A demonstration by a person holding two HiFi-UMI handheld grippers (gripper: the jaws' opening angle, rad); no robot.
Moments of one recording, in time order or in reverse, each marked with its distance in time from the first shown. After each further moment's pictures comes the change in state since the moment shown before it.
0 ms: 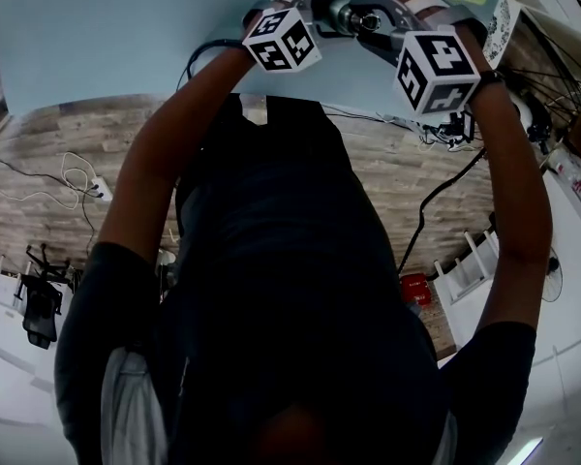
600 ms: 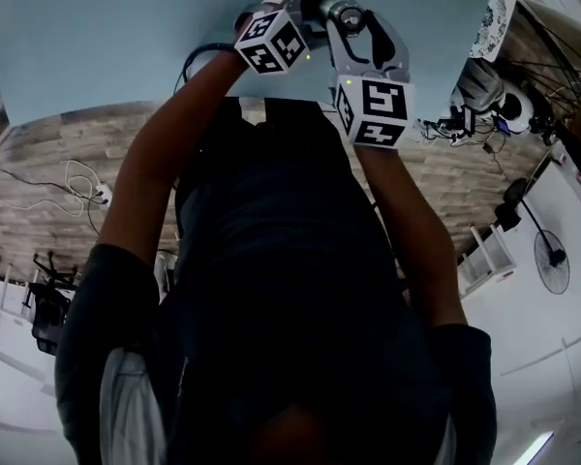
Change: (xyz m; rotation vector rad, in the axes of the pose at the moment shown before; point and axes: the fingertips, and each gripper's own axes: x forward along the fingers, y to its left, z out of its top) left arm -0.003 -0.001 0.000 0.002 -0.002 0.002; right arm -0.018 -0.020 -0.015 1.428 -0.371 -0.860
